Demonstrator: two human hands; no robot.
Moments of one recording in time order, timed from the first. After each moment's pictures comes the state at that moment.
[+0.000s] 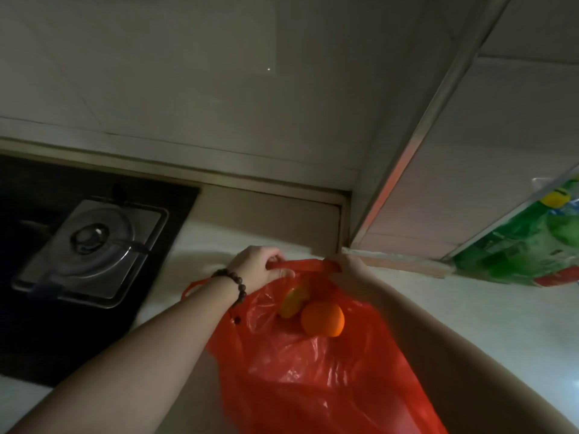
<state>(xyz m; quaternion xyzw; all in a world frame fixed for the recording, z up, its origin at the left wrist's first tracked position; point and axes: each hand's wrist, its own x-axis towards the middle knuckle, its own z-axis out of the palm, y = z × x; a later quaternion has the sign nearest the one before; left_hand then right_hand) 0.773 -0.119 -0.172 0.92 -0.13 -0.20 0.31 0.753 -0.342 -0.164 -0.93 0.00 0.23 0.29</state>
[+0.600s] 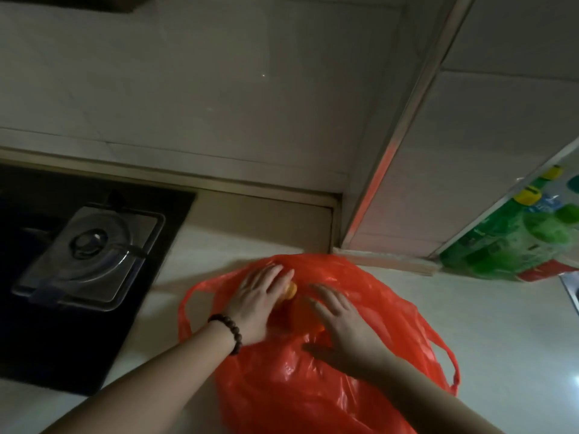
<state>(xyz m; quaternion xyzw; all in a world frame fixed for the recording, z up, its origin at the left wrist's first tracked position) 0.704 -0.129 -0.186 0.95 -0.26 -0.12 0.07 0.649 -0.340 -0.157 -0.95 -0.23 0.08 0.21</state>
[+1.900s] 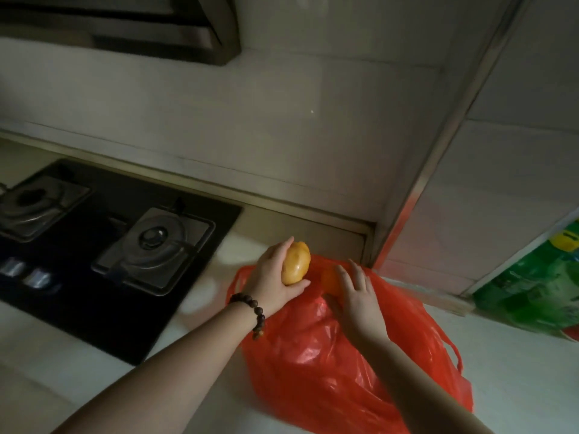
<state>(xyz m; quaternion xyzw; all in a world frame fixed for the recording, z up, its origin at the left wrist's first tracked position) 0.712 -0.120 -0.126 0.93 -0.04 0.03 0.37 0.697 -0.316 -0.158 -0.97 -0.09 0.00 0.25</state>
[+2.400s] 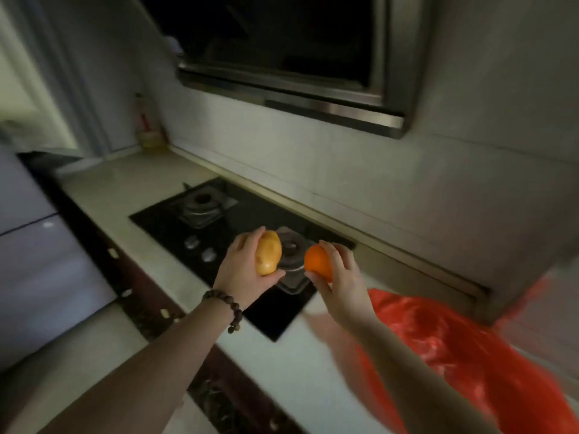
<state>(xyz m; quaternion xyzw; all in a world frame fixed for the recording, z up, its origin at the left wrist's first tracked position) 0.538 0.129 -0.008 0.92 0.13 0.21 0.29 0.609 -0.061 -0.025 -0.88 -0.31 -0.06 0.36</state>
